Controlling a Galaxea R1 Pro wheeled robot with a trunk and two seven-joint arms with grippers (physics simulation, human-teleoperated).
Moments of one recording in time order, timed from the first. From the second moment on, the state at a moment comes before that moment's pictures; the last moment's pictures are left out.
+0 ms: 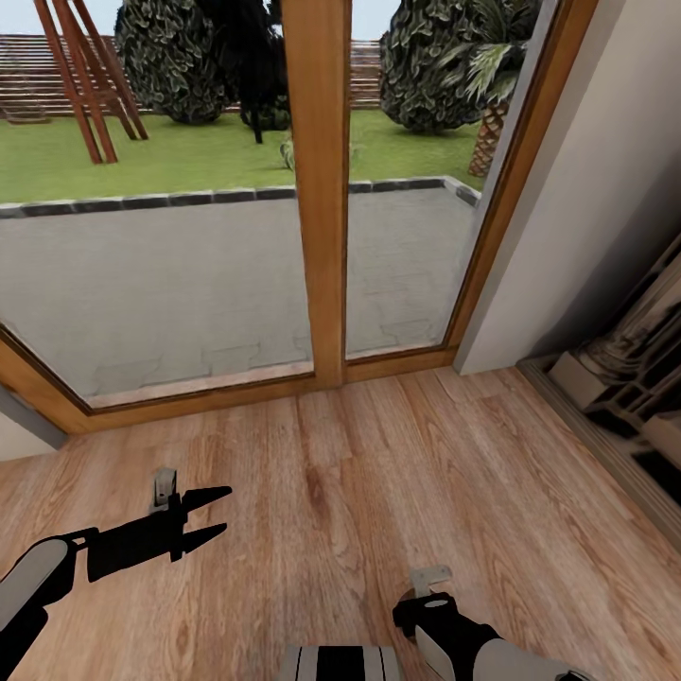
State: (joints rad) left arm -0.28 0.46 -0.09 -1.34 1.68 1.00 -0.13; right arm -0.64 0.12 0.74 -0.11 -0.58 0.12 -0.23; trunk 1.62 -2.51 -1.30
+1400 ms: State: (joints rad) left arm -0.28 0.46 -0.09 -1.34 1.68 1.00 -0.13; right arm -0.64 0.12 0.74 -0.11 -0.58 0.12 -0.23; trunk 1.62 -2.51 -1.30
